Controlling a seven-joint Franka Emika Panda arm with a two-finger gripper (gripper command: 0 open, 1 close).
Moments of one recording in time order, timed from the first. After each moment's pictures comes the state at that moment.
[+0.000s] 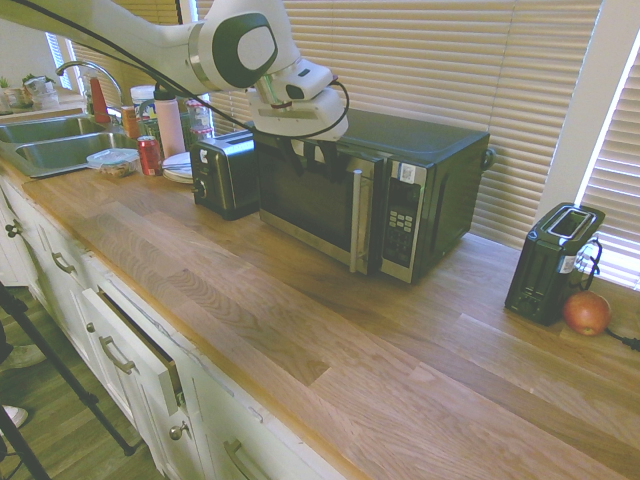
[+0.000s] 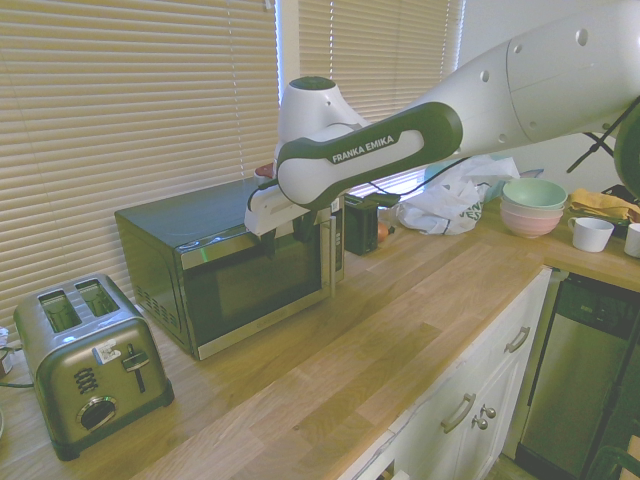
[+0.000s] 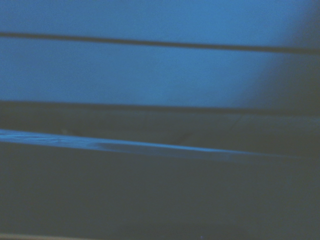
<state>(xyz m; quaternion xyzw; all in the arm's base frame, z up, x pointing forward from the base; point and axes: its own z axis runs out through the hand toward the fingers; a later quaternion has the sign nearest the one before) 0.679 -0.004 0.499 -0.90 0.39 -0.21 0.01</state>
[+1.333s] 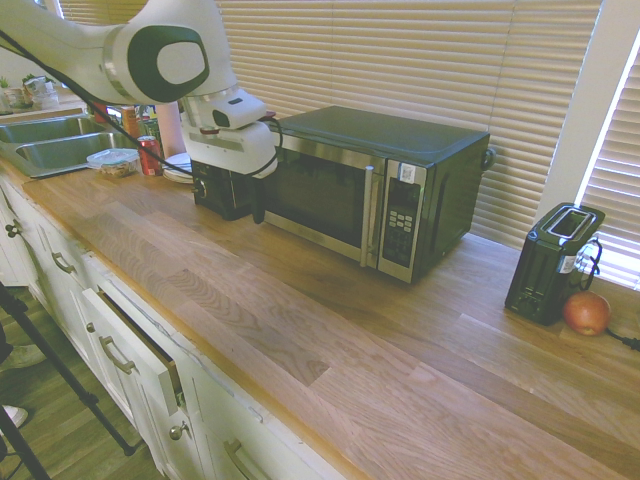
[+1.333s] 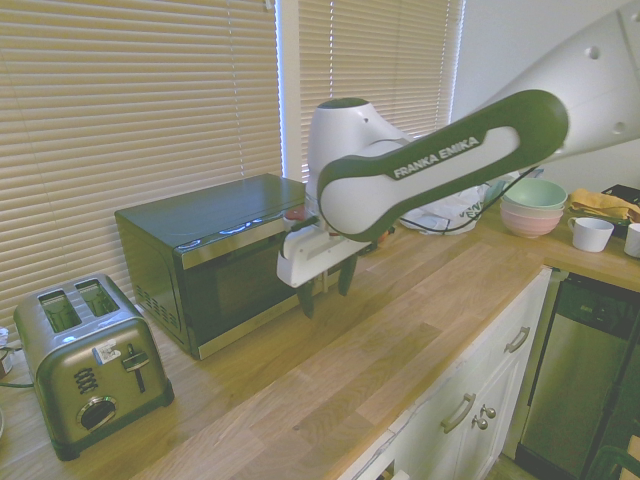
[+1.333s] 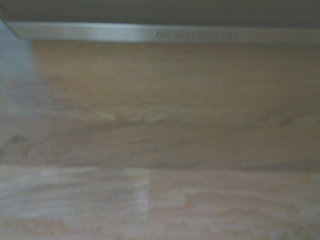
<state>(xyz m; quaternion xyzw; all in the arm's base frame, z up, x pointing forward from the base) 0.523 0.041 0.451 -0.92 0.39 -0.09 0.00</state>
